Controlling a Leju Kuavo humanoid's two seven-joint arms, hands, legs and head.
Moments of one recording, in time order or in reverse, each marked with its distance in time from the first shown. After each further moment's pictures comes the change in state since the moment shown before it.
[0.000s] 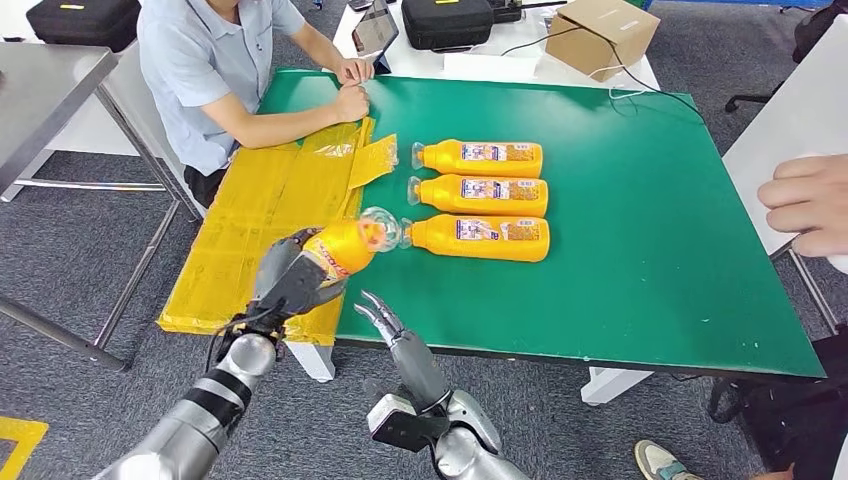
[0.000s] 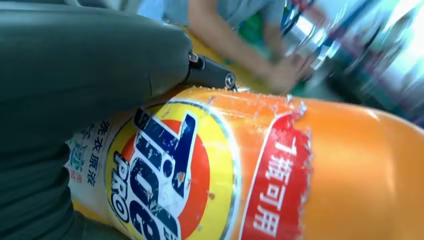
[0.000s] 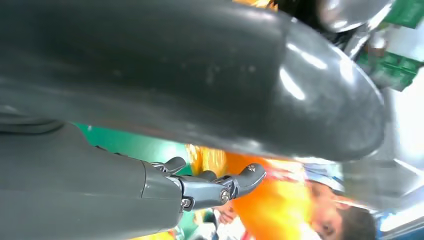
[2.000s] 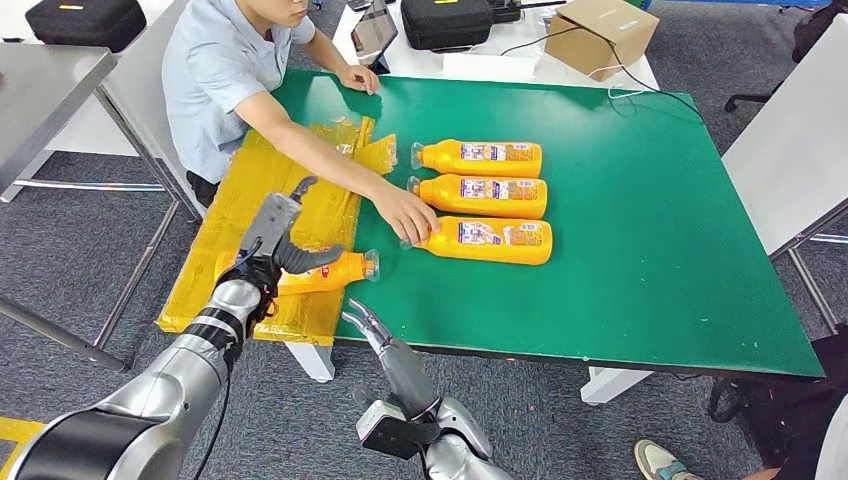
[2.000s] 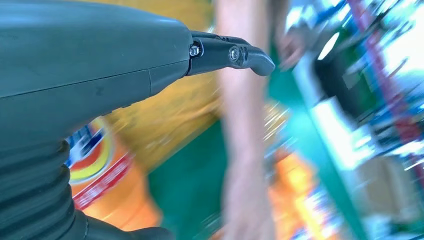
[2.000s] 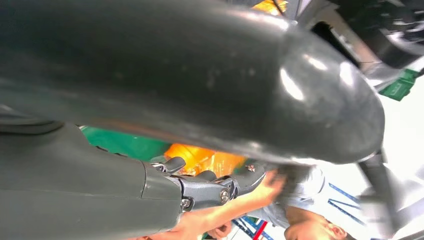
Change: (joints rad) left arm -0.216 -0.071 0.280 0.313 0.239 -0.262 -0.236; right arm 0.011 0.019 0.018 0.029 0.009 -0.006 0.000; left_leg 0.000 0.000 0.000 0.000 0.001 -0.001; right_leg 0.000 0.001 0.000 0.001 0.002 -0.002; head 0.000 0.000
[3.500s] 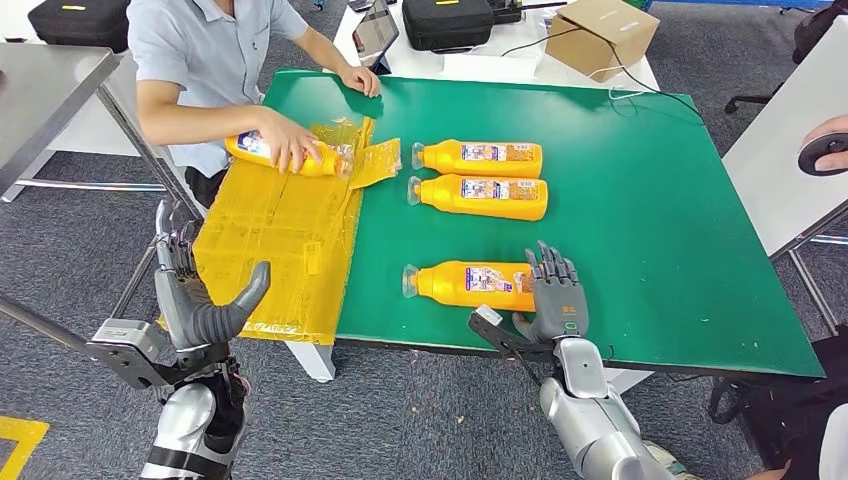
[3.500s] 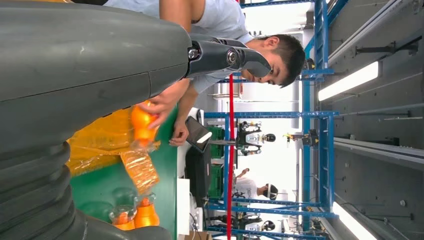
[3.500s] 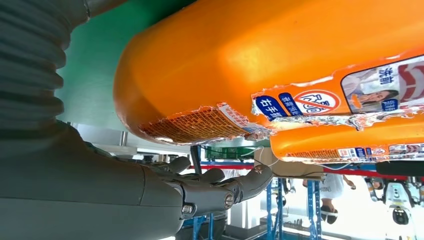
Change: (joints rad) left arm 0.635 -0.034 -0.024 -1.026 0.273 0.225 -0.121; right arm -0.226 -0.182 -0.643 0.279 1.120 -0.348 0.696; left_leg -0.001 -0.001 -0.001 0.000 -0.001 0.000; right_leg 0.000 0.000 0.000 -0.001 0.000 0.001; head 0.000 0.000
